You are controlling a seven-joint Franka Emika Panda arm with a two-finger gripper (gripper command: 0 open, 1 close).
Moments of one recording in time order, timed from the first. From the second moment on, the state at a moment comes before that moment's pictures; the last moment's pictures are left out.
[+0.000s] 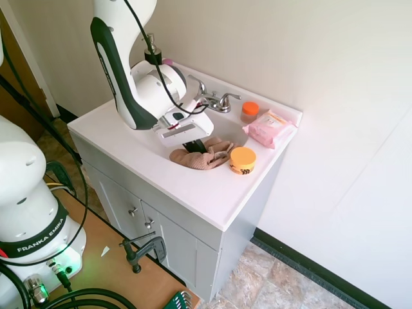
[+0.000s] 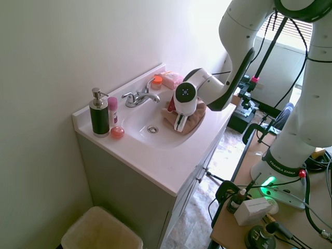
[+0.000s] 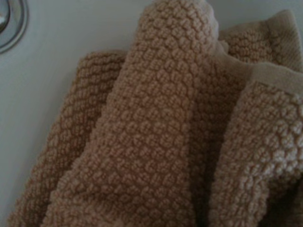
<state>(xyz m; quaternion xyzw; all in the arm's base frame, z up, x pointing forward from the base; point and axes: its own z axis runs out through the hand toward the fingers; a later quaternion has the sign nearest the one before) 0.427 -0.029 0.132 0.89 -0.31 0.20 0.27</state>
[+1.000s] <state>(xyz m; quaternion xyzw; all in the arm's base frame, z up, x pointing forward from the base) 0.476 0.053 0.115 0.87 -0.42 0.19 0.19</state>
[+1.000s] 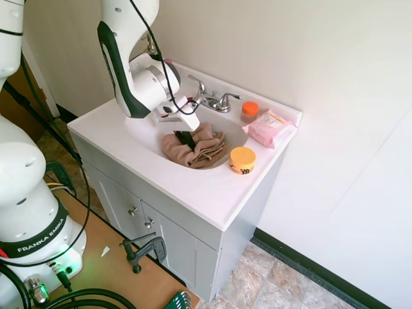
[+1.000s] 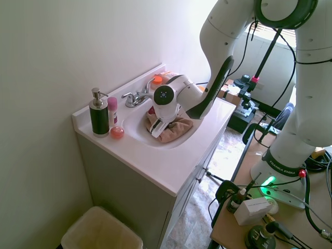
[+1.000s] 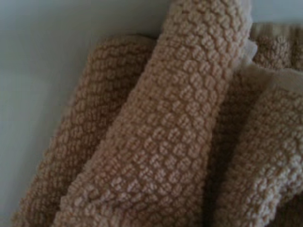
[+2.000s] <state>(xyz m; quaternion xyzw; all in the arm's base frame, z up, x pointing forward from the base) 0.510 0.097 0.143 0.85 -0.51 0.08 0.10</state>
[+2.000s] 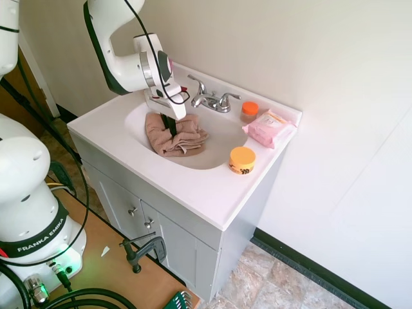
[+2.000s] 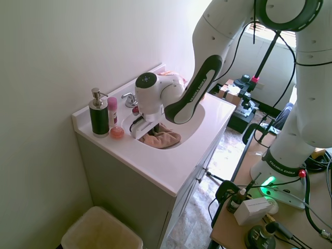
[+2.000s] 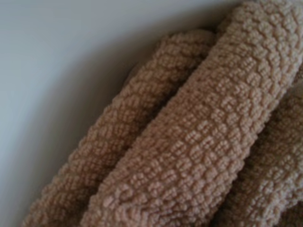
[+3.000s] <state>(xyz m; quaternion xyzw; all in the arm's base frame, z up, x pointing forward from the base) 0.489 0.113 0.219 0.85 -0.52 -0.09 -0.05</state>
